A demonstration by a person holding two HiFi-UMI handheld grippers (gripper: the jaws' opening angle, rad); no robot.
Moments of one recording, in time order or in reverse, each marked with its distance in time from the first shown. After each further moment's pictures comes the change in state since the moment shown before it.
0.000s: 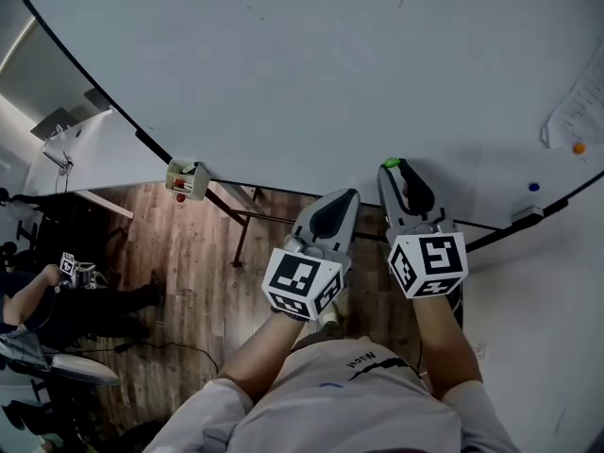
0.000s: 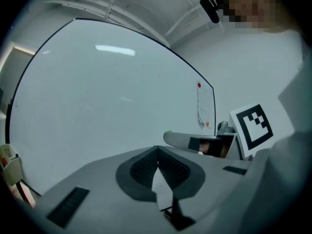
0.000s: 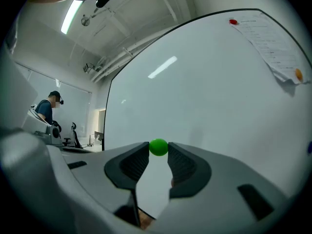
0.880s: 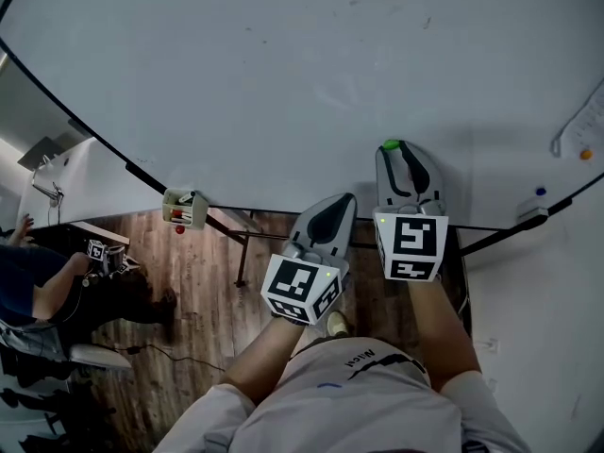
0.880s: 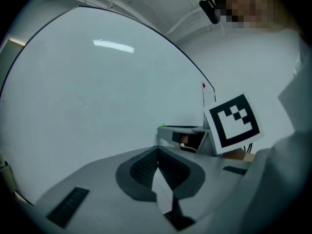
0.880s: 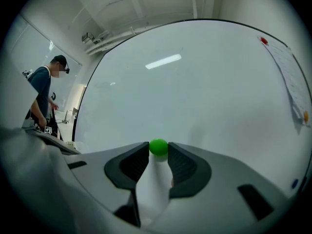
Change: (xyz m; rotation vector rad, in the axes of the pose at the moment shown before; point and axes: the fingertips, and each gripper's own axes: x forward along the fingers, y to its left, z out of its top) left arm 0.022 0.051 0.004 -0.002 0.013 -0.069; right arm 0.075 -0.013 0.009 -0.231 0.055 -0.234
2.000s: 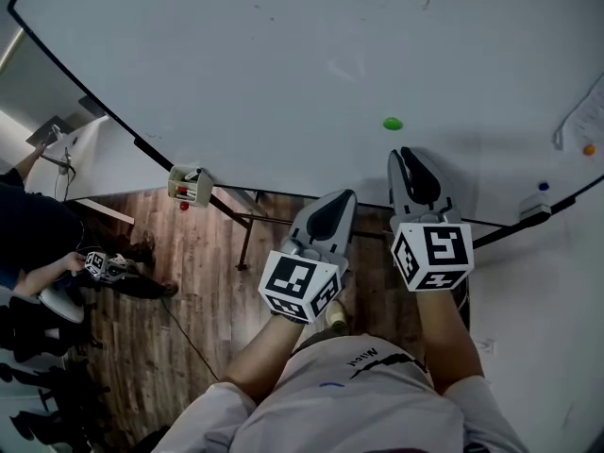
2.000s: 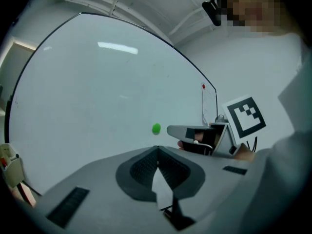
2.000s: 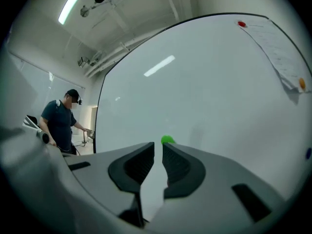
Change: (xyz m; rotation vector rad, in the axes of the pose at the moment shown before) left arm -0.024 -0.018 -0.004 -0.025 -0.001 0.059; right arm -0.045 0.003 0.002 0.202 -0.034 0.153
